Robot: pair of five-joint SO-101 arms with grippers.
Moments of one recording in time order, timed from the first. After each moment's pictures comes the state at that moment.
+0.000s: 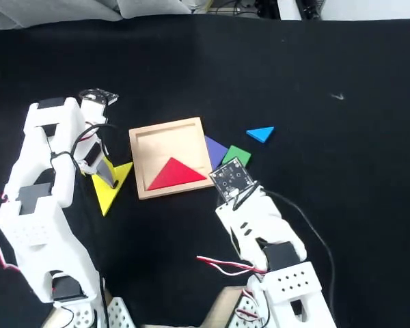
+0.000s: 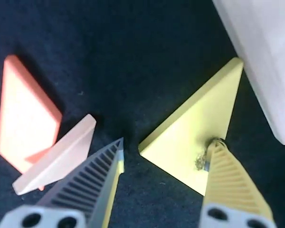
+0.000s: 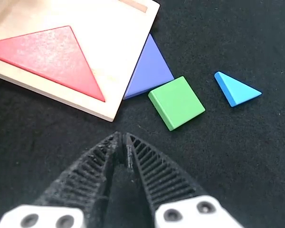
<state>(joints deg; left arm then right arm) -14.2 28.1 0.6 76.6 -35.4 -14.9 -79.7 95.4 34.4 21.2</state>
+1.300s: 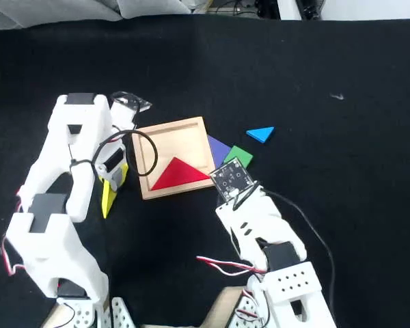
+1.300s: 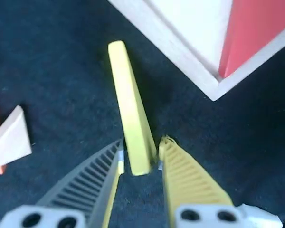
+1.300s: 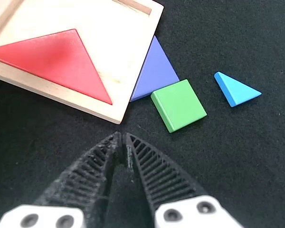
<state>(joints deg) -4.4 18.3 4.0 87.3 -34.9 -14.9 -79.7 95.4 34.4 21.2</state>
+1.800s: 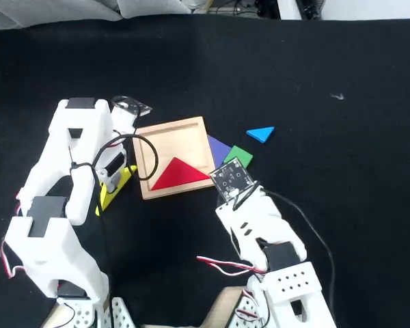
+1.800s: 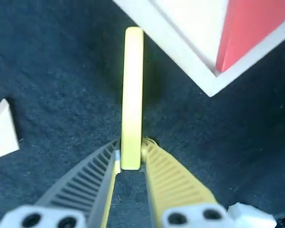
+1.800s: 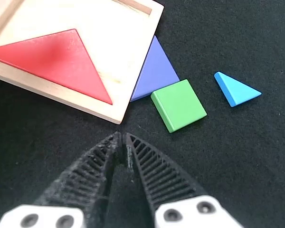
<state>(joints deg) -4.1 16.8 7.9 85.9 -33.1 -14.9 -79.7 95.4 34.4 21.2</state>
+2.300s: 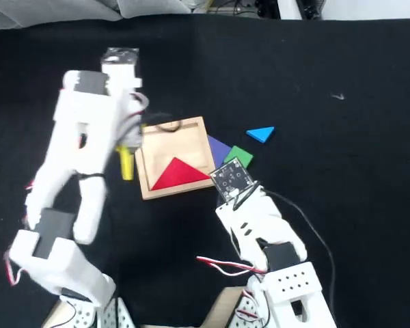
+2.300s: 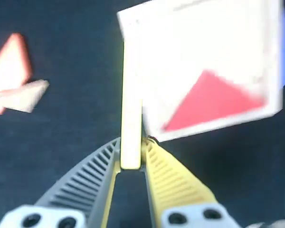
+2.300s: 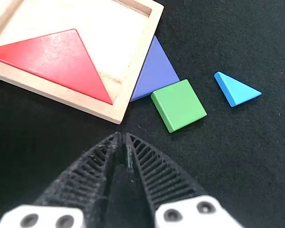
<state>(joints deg) 5.9 9.8 -10.5 93.1 8.2 -14.9 -79.7 95.4 34.4 21.2</state>
